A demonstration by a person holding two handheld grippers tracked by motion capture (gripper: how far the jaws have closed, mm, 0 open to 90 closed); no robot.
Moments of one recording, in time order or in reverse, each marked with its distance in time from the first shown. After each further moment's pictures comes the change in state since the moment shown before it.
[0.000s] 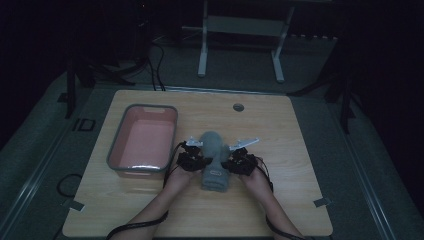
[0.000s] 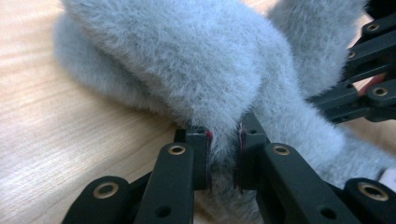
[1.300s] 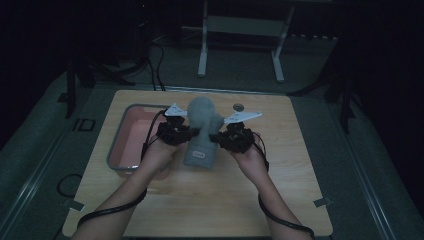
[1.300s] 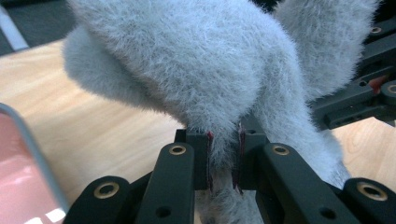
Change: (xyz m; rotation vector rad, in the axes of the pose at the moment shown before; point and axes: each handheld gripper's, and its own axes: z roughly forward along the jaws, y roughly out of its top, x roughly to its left) left arm 0.000 0.085 -0.111 -0.104 0.058 0.141; right arm 0.045 0.096 -0.068 -0.221 0.007 -0.083
